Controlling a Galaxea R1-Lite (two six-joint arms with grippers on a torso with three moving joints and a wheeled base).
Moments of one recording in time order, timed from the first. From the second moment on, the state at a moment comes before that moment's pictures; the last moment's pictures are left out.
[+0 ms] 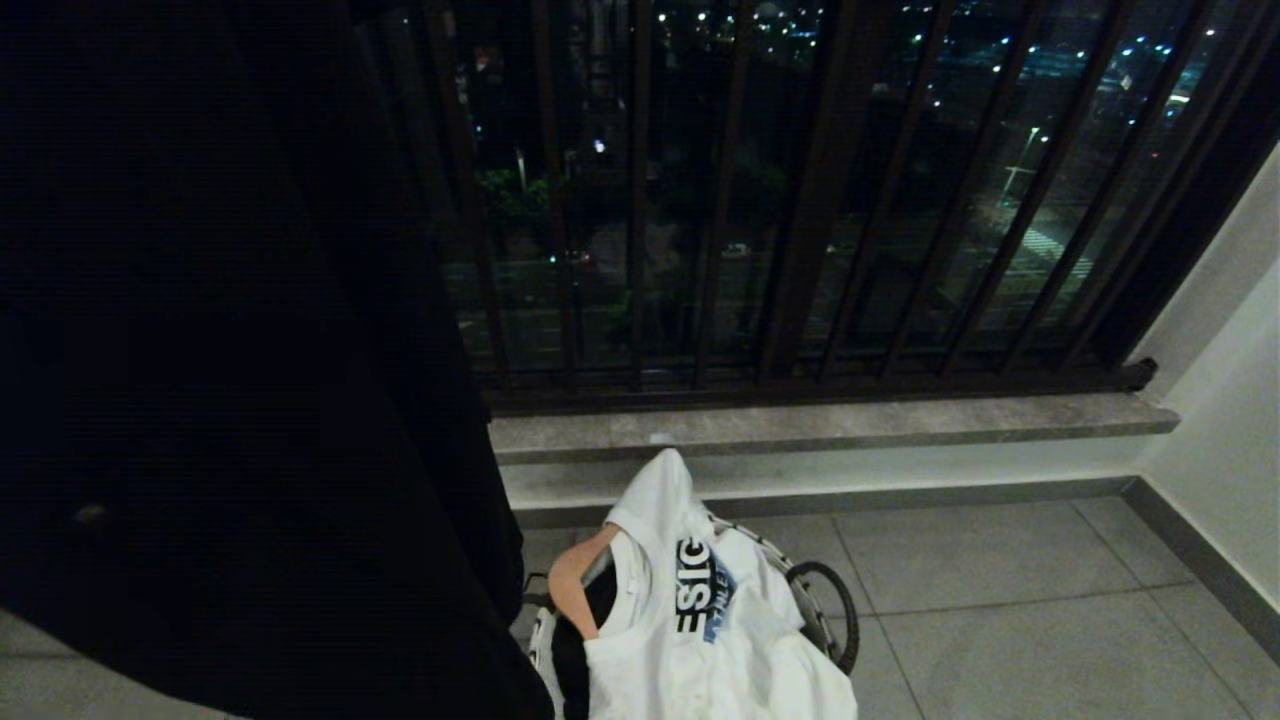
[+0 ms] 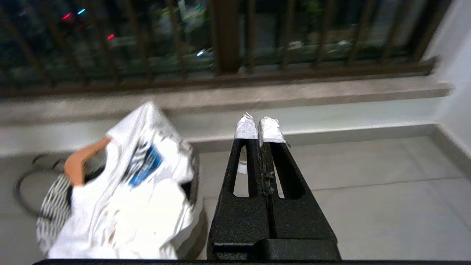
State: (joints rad) left arm 0.00 0.00 0.00 -0.01 -0.03 0.04; right arm 0.00 0.00 -0.28 0.16 -0.01 0.06
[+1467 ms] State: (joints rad) left arm 0.00 0.00 0.00 -0.01 -0.03 0.04; right arm 0.00 0.00 0.00 0.00 0.00 -0.01
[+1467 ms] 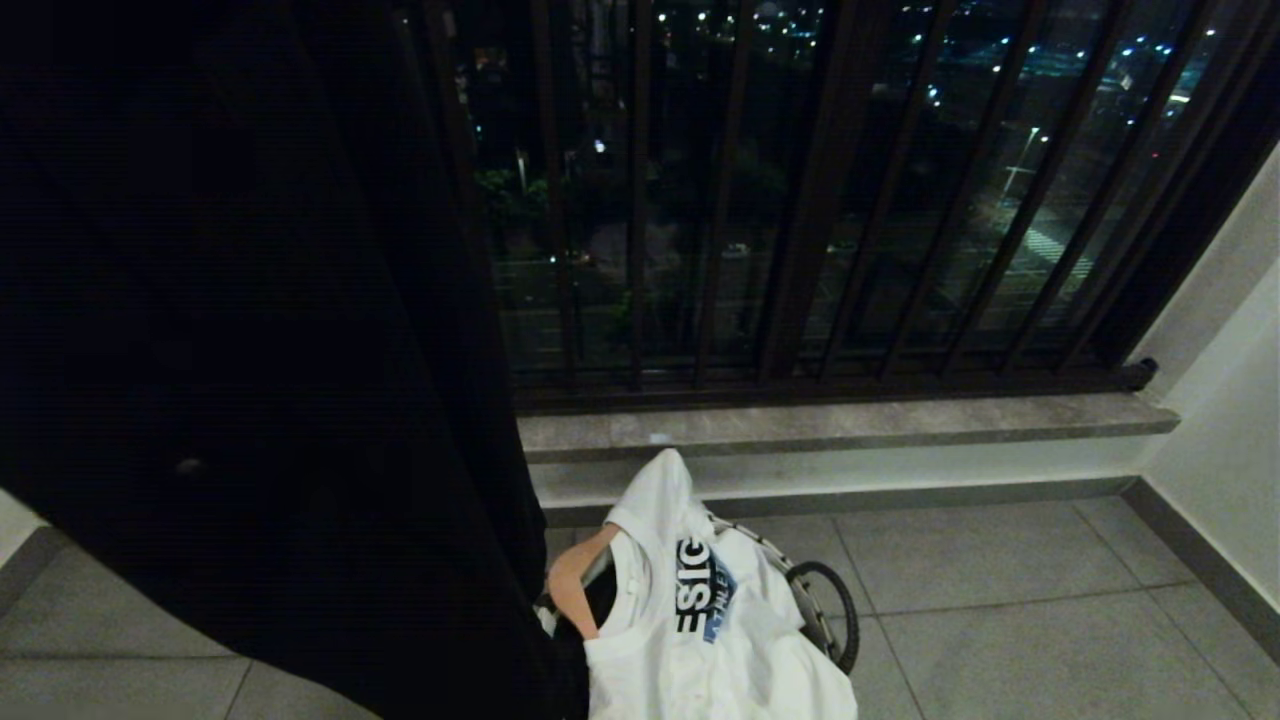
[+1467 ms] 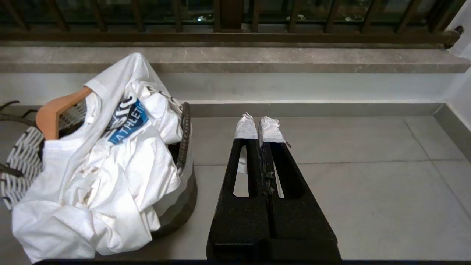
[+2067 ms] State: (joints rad) left arm 0.00 0.00 0.00 -0.01 -0.03 0.04; right arm 0.00 0.00 0.00 0.00 0.00 0.00
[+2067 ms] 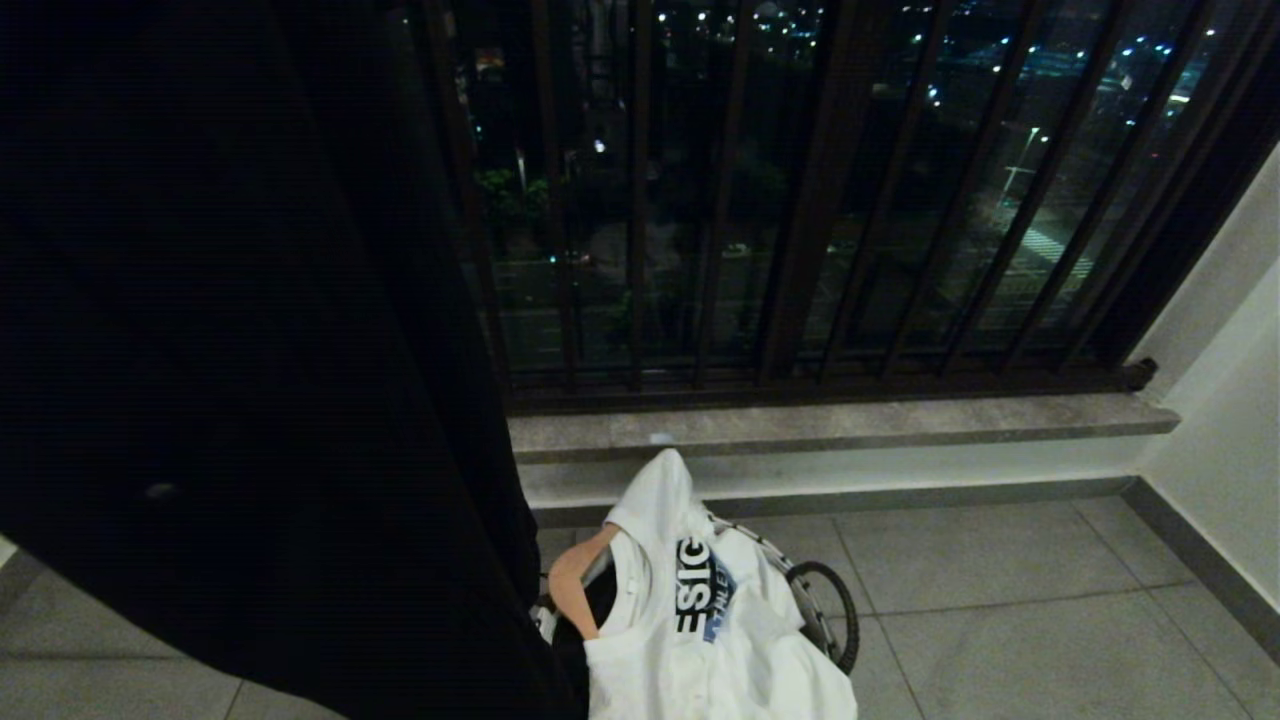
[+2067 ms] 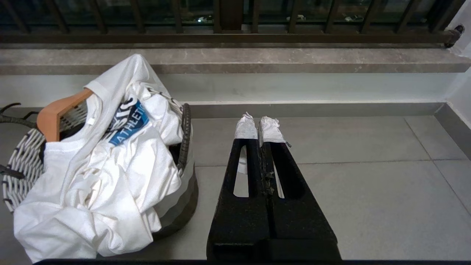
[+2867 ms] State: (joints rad) left arm 0.00 0.00 0.00 -0.01 -0.03 0.04; right arm 0.00 0.00 0.00 0.00 0.00 0.00
